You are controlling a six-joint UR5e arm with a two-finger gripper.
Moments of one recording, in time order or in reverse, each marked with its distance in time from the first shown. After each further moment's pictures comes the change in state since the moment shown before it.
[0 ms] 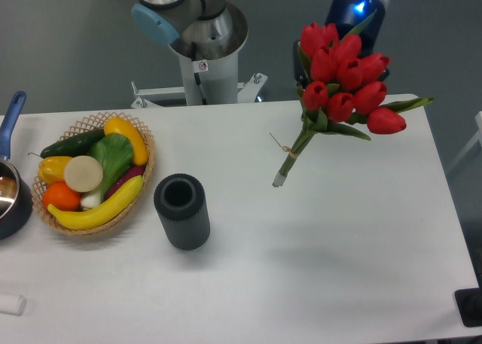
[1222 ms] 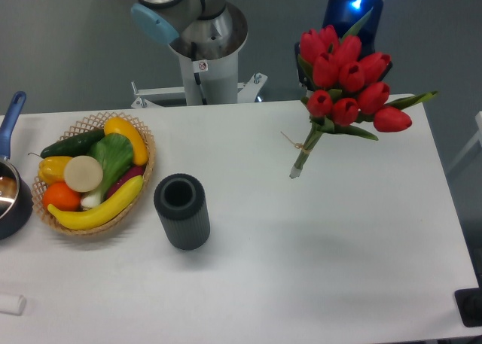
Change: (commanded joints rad) arm -0.026 0.041 0.006 0.003 0.262 -0.005
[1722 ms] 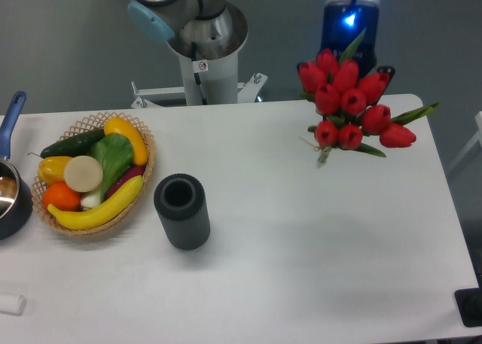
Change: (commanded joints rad) arm -0.103 -0.034 0.012 -0.002 0.402 0.055
